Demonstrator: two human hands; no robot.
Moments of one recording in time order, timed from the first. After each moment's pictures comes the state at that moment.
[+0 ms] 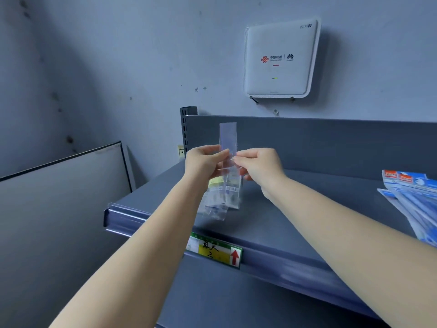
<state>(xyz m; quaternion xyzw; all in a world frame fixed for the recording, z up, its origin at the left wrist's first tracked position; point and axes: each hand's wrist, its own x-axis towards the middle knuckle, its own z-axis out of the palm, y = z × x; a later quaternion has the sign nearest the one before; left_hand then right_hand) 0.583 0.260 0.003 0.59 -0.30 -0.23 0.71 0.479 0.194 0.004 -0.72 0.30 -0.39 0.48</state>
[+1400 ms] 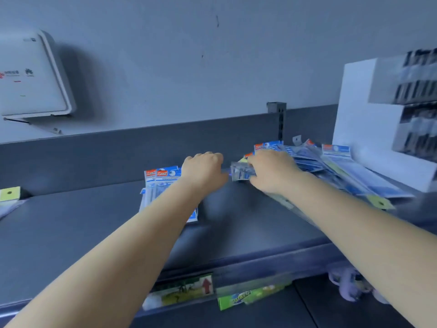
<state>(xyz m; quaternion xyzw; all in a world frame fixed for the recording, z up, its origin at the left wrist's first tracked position) 0.183 0.052 0.004 0.68 -0.70 0.14 0.14 0.028 0.036 0.005 -0.83 0.52 -0.12 -0.16</state>
